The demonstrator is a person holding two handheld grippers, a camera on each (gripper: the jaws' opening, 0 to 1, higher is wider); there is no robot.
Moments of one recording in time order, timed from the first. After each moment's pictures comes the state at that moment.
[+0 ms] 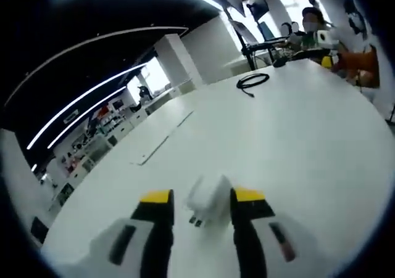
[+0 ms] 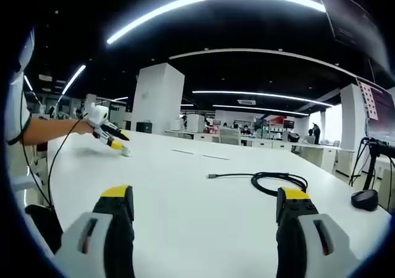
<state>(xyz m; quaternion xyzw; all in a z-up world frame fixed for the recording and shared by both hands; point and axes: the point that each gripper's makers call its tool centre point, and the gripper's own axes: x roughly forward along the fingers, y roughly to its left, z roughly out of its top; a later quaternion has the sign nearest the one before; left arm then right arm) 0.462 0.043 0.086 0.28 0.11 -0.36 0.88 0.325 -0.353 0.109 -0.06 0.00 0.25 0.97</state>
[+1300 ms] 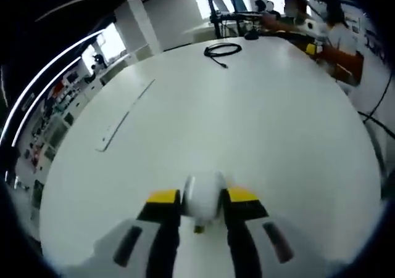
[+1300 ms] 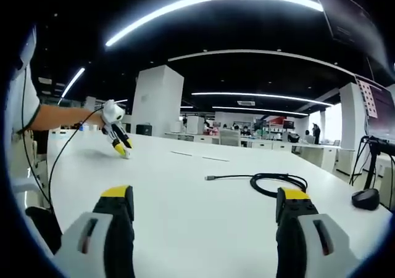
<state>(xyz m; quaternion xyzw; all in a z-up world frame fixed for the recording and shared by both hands) 0.474 0.028 0.064 0.31 0.29 -0.46 0.78 0.329 -0.359 0.110 -0.05 -0.01 0.25 0.97</state>
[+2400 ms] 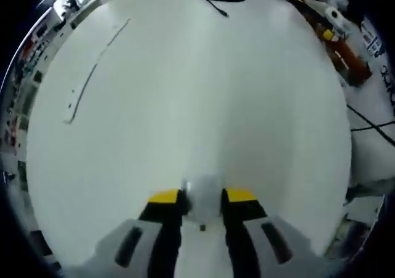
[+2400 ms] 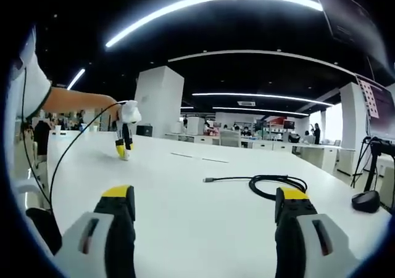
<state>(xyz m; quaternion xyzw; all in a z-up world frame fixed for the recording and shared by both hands) 0.457 0.023 0.052 0.36 0.51 -0.44 0.65 0.333 -0.362 0.114 -0.04 -0.01 0.25 0.97</state>
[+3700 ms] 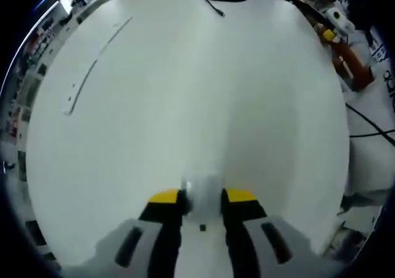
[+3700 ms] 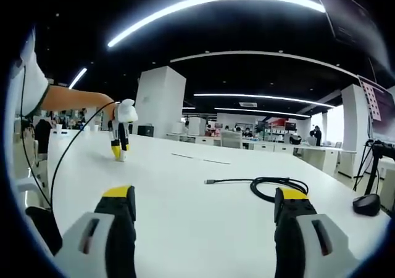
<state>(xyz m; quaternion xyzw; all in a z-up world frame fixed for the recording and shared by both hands) 0.421 0.019 0.050 0.34 0.52 -0.42 0.66 0.335 -0.356 0.117 -0.05 -0.01 0.26 0.96</state>
